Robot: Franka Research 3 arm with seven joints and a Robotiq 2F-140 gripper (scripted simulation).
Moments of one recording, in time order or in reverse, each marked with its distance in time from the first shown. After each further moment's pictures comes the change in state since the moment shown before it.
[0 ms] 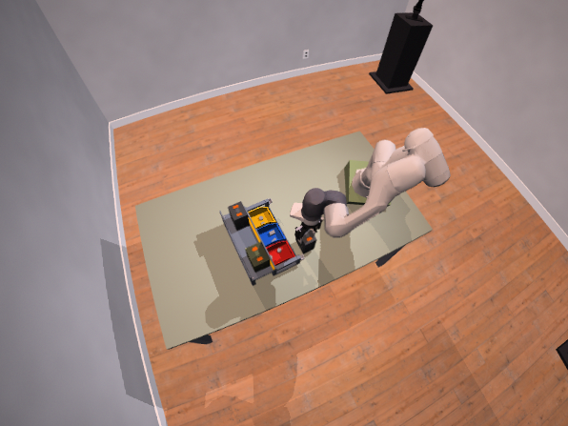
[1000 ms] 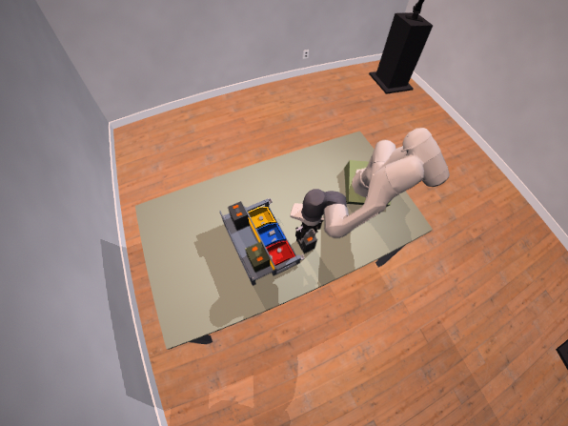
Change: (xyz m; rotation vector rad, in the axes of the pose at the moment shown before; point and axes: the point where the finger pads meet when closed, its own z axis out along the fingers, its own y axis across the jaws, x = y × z) arm 0.001 0.005 0.009 -0.008 -0.002 0.000
